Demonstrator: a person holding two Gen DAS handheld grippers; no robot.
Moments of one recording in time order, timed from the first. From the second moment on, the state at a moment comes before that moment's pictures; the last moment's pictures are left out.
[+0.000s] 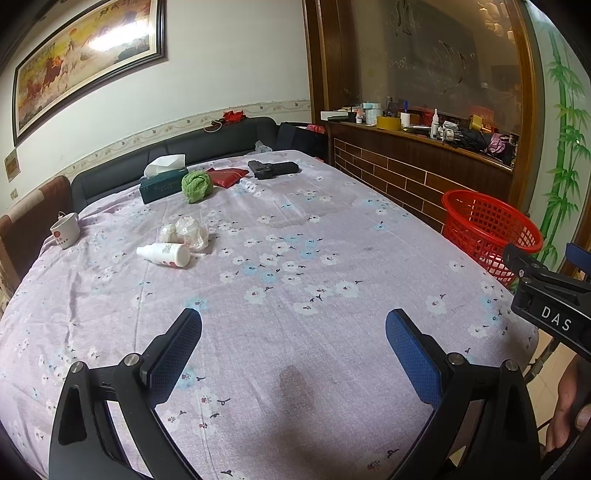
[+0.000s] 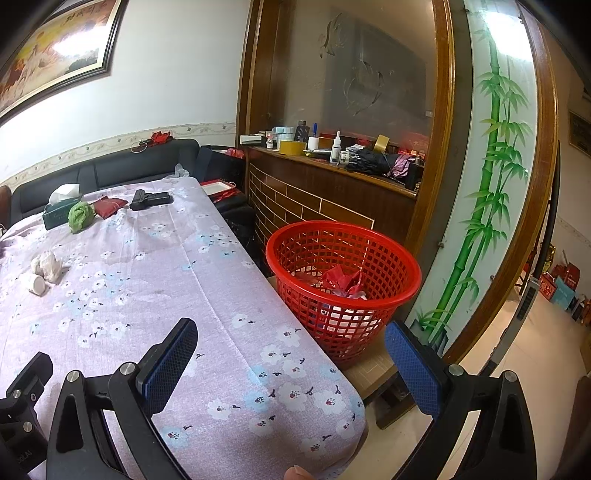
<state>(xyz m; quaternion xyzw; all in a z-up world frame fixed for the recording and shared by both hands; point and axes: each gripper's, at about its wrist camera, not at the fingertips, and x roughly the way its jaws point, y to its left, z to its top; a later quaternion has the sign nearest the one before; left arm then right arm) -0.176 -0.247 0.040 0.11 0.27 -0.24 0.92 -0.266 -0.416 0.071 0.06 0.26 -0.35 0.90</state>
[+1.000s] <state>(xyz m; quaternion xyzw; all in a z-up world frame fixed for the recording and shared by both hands) -0.141 -0.148 0.058 0.05 0.26 -0.14 0.95 -0.219 -0.359 0.093 0.01 0.24 -0.30 0.92</state>
